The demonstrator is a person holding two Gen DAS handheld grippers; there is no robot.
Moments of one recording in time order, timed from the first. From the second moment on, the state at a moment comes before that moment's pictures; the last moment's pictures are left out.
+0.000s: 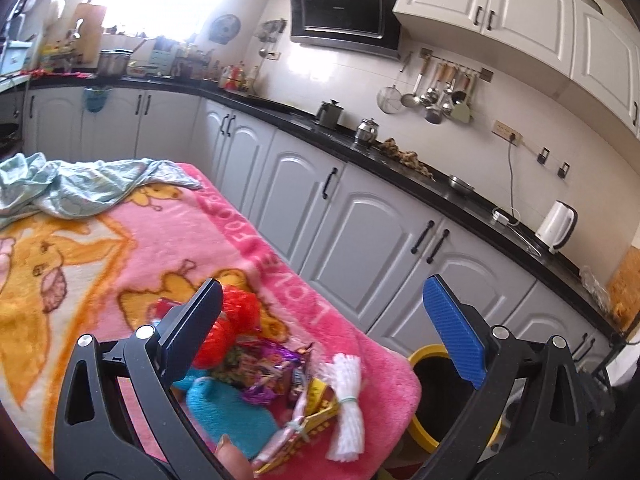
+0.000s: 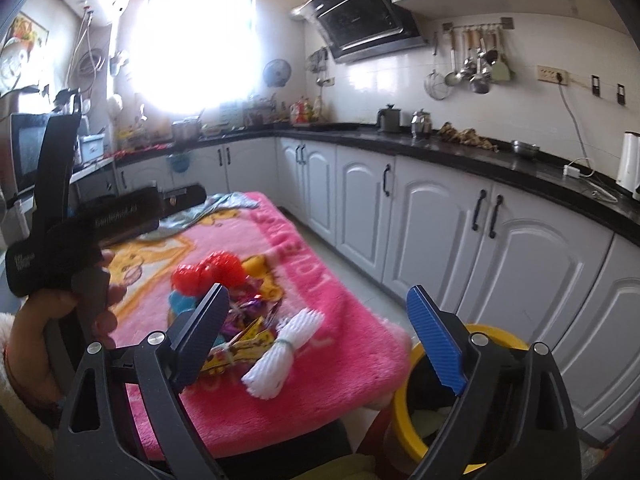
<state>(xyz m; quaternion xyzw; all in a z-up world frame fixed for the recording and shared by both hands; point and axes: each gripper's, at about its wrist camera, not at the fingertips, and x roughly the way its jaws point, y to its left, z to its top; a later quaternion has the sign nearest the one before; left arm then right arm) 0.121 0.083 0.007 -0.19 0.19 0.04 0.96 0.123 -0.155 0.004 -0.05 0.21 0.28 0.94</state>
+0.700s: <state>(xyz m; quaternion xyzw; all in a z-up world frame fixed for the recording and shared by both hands) 0.113 0.142 -0.032 -0.21 0.23 0.10 0.95 0.139 -0.100 -0.052 -0.10 0.28 0.29 0.91</state>
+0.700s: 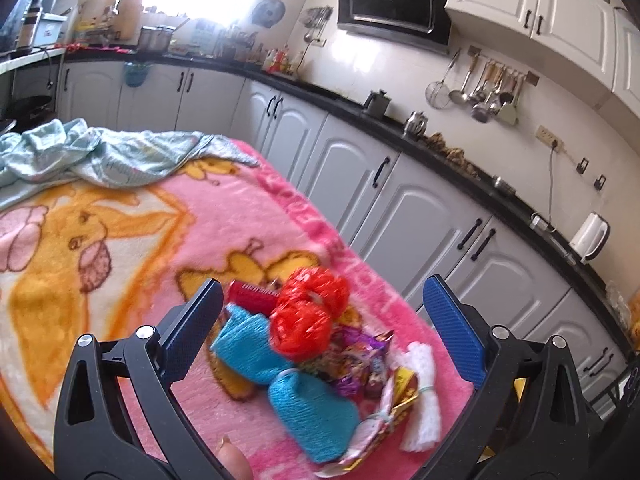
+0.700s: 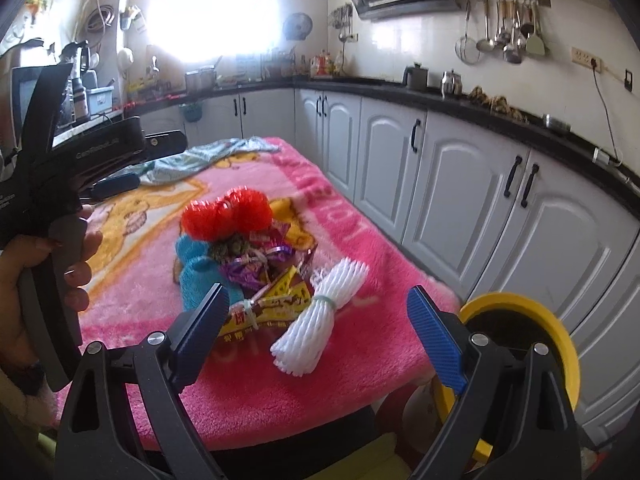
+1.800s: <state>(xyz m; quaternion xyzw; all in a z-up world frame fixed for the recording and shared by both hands) 0.149 0.149 -0.093 -0.22 0.31 0.05 0.92 0.187 -0.107 -0.123 -0.03 0.44 0.30 0.85</state>
